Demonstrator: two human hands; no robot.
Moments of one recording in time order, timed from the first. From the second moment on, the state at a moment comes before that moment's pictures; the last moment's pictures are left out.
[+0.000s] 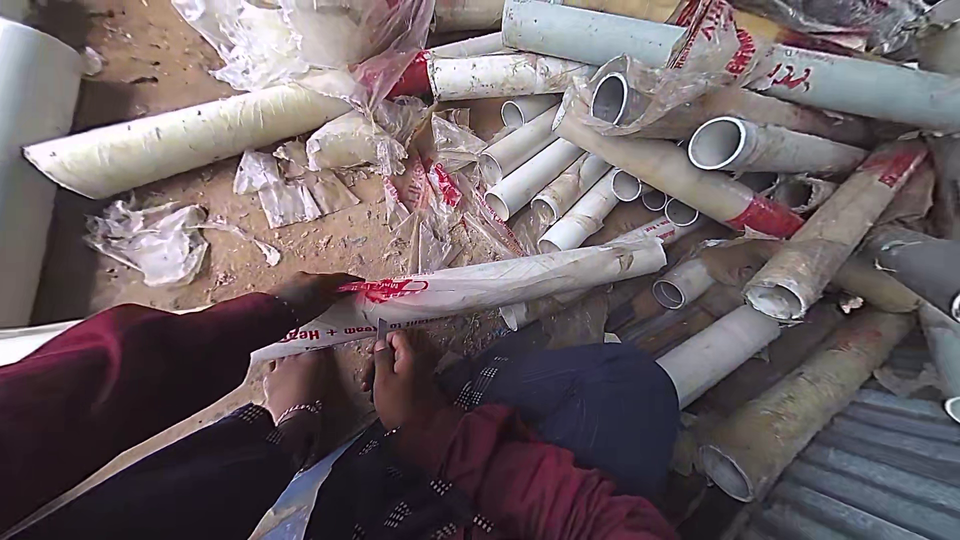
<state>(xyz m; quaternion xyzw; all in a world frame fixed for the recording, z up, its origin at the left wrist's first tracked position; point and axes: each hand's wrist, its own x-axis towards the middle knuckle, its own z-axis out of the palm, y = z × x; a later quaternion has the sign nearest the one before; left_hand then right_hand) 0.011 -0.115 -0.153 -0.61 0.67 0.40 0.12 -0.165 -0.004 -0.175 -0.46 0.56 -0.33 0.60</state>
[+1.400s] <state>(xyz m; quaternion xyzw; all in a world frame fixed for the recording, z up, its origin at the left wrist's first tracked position) 0.108 -0.031 -0.170 -0.49 0.79 0.35 0.12 -0.212 -0.085 -0.197 -0.47 0.67 -0.43 0.39</state>
